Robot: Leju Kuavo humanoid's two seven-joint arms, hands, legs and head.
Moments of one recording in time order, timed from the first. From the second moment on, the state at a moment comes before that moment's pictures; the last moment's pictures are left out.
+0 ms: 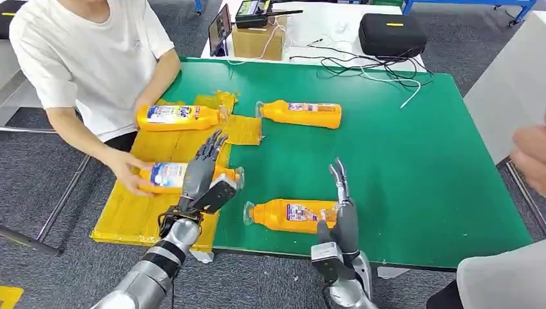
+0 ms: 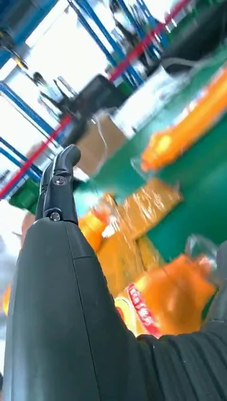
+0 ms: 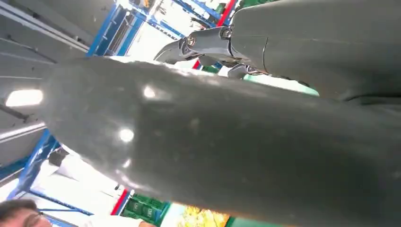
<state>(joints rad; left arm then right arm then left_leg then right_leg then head) -0.39 -0.19 -0.18 -0.88 -0.56 0.49 -0.55 -0.08 0.07 0.42 -1.31 0.26 -0.64 -0.70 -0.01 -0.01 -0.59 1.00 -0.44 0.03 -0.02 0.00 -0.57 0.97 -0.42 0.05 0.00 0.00</state>
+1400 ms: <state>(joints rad) 0.04 -0.17 -0.50 -1.36 -0.33 0.62 -0.54 -0.19 -0.15 0.29 -1.10 1.15 -0.39 -0.15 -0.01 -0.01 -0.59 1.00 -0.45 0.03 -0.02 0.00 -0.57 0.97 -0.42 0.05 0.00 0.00</state>
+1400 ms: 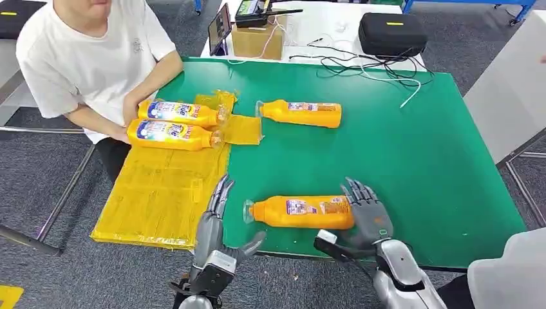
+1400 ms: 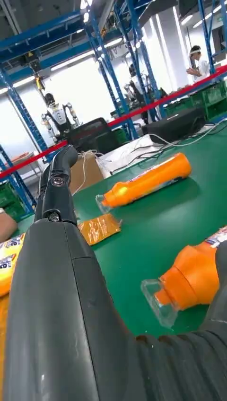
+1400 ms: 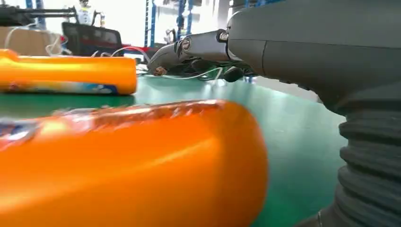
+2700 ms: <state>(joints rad) 0.01 -0.19 -0.48 -1.38 -0.13 0.56 -0.53 -0.58 -0.08 0.62 -0.65 1.08 -0.19 -0.13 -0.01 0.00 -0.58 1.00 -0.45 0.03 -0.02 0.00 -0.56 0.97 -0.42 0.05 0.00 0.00</state>
